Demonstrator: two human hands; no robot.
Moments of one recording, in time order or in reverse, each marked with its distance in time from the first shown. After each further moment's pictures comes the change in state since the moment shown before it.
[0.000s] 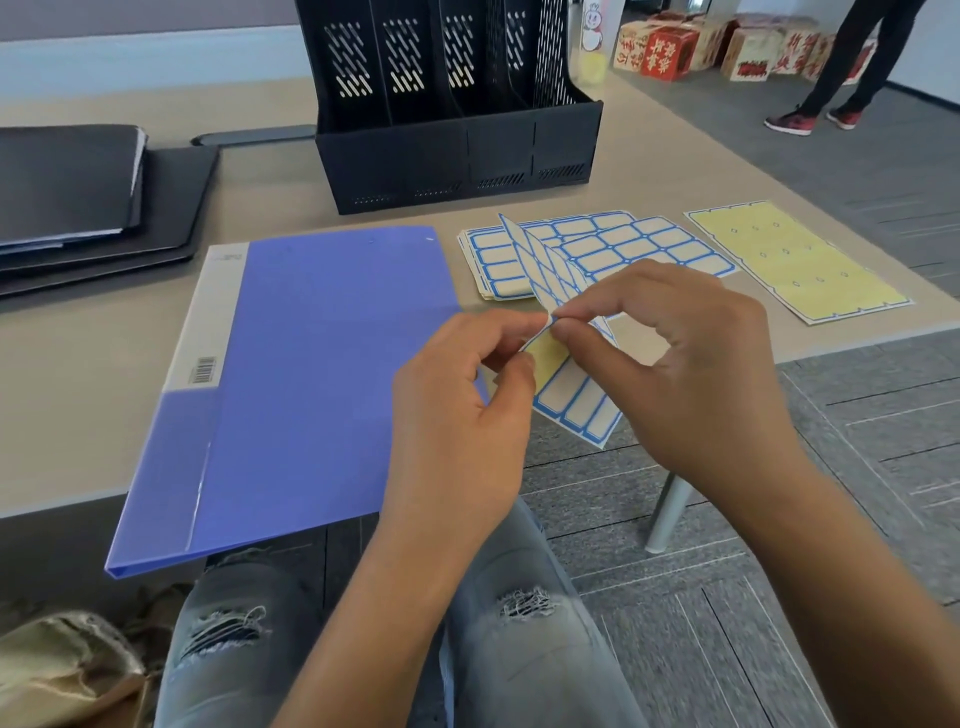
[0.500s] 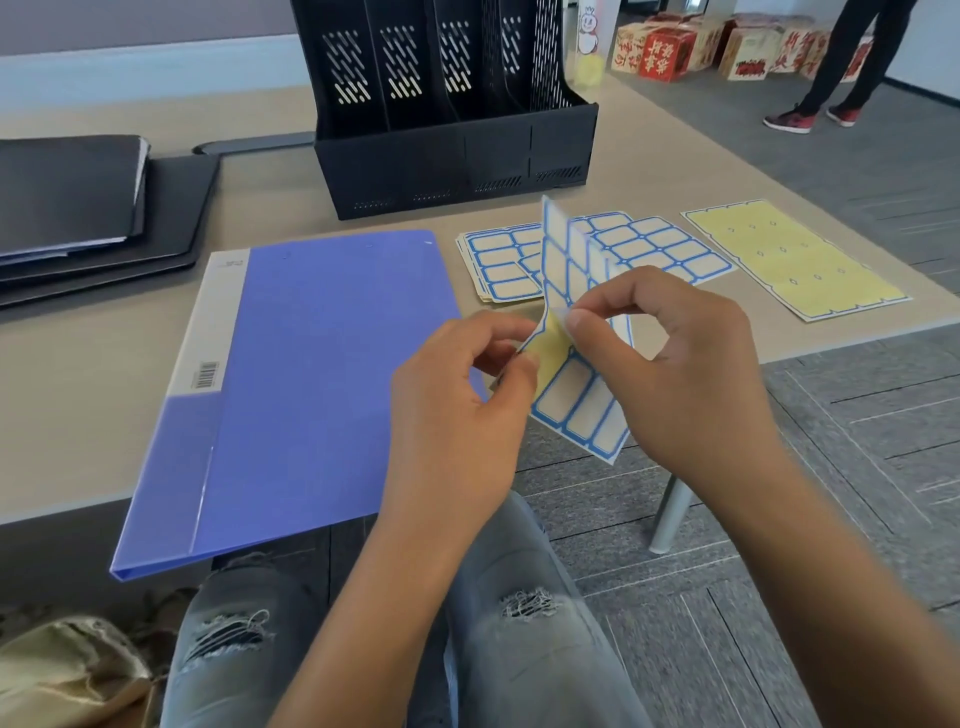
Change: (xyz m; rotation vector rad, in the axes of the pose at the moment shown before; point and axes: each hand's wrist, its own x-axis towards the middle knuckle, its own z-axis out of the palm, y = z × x) left_hand 0.005 -0.003 0.002 0.028 -0.015 -0.056; right_hand -0.002 -0.008 0.004 0.192 0.014 0.311
